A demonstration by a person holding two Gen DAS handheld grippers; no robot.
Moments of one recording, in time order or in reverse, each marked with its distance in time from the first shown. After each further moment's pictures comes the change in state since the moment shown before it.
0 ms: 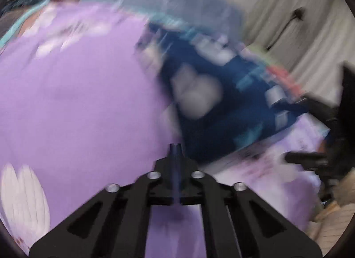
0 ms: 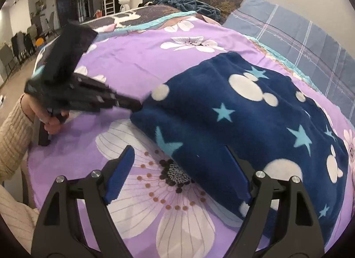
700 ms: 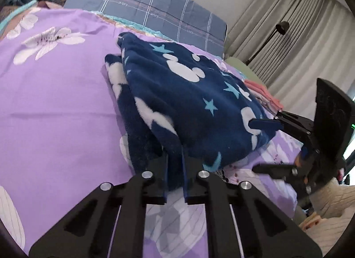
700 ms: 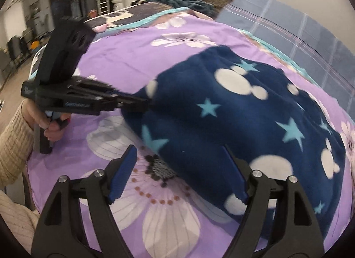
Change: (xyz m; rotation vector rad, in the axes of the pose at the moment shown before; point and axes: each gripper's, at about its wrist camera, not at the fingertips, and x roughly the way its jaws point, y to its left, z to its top) left arm -0.008 -0.021 0.023 0.002 -0.086 -0.159; right arm -0.023 -0.033 -0.004 0.096 0.004 -0.012
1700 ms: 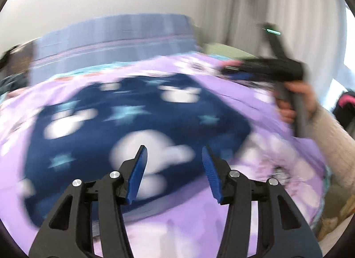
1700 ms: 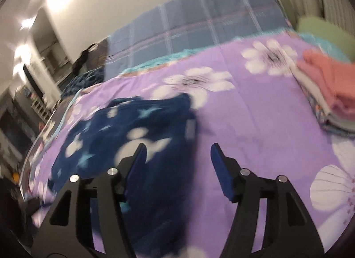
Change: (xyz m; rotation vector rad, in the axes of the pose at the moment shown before) left arm 0.066 -0.210 -0.009 0.391 -0.098 0.238; right arm -0.112 -0.277 -0.107 0.600 -0.278 -0.144
